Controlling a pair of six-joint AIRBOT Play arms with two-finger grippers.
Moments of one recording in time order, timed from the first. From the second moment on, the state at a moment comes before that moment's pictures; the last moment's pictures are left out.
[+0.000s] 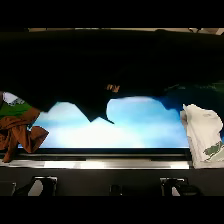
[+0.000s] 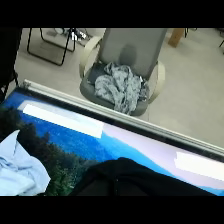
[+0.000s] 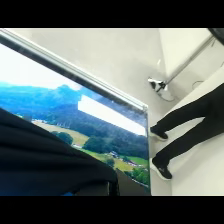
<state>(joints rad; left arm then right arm) 0.53 -0.78 1.77 1.14 -1.24 -1.60 -0.02 -0.76 1.80 -1.74 1.30 1.06</state>
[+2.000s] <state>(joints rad) 0.42 -1.70 1.62 1.16 -1.45 -1.35 -0.17 -1.76 1.76 -1.25 1.28 1.08</state>
